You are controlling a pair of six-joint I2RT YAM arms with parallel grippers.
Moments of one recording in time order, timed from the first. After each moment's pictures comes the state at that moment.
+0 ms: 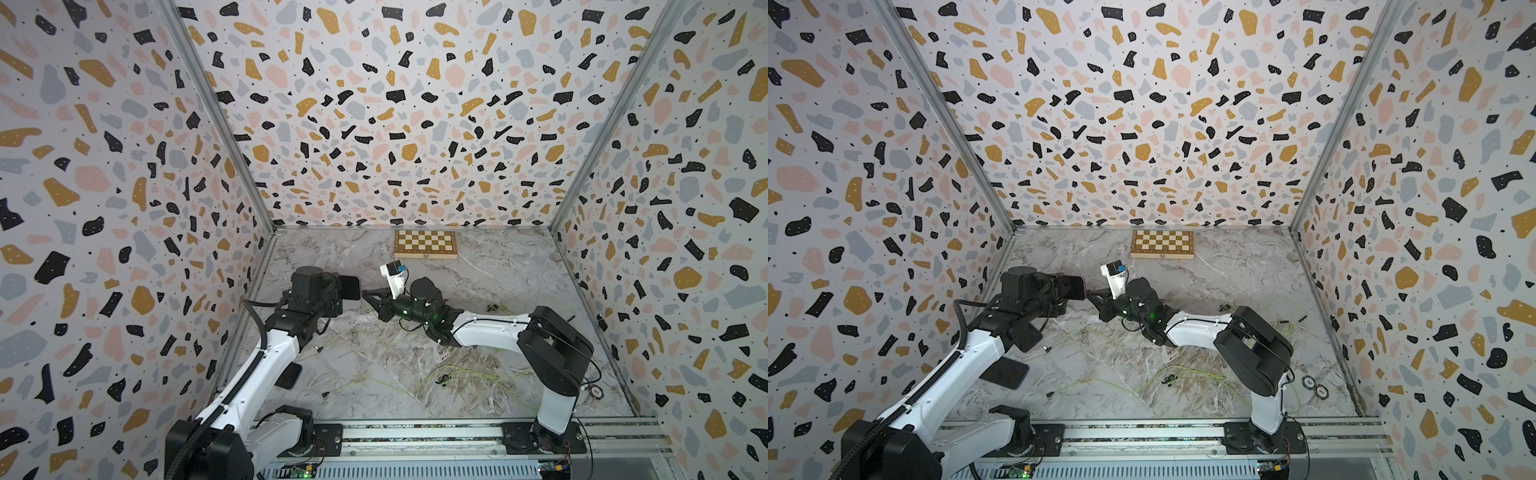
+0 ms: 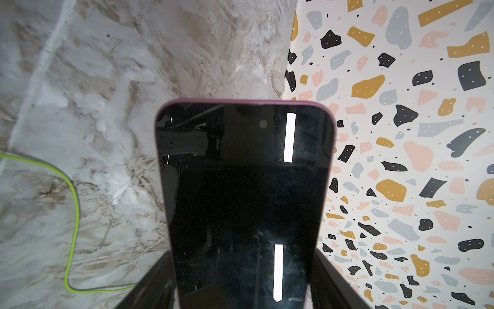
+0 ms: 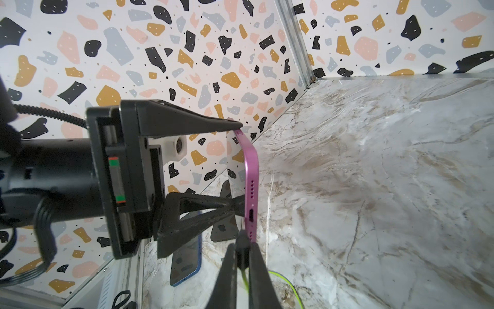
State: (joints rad) left arm -0.20 1.08 0.79 -0.31 0.04 -1.74; right arm 0.93 1.84 1.07 0.64 -0.23 0.49
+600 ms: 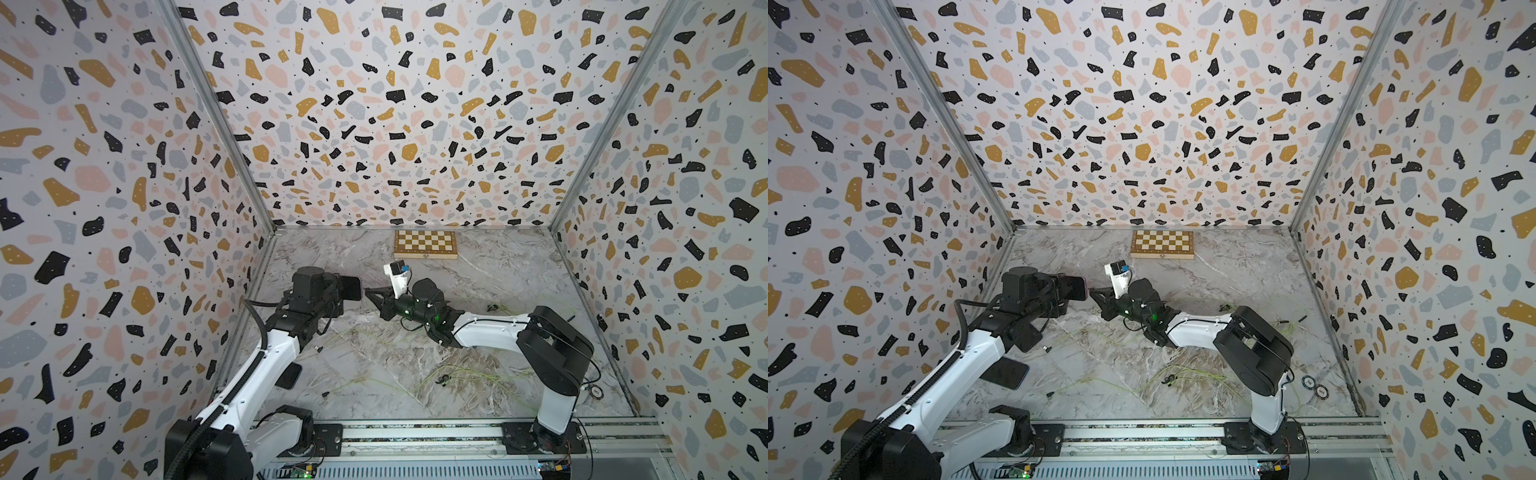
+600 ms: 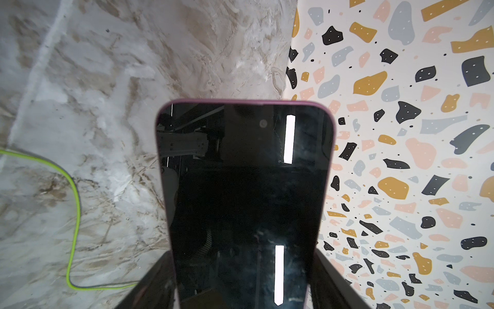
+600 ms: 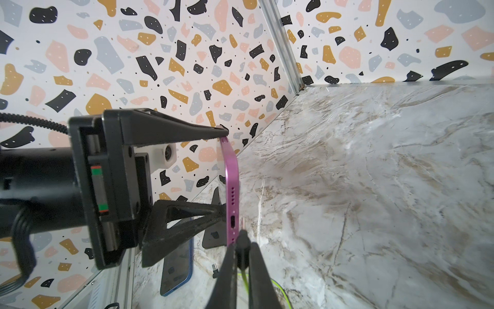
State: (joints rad) left arm -0.21 1.08 0.79 -0.31 0.04 -1.74; right arm 0.93 1.84 1.05 0.67 -0.20 0.49
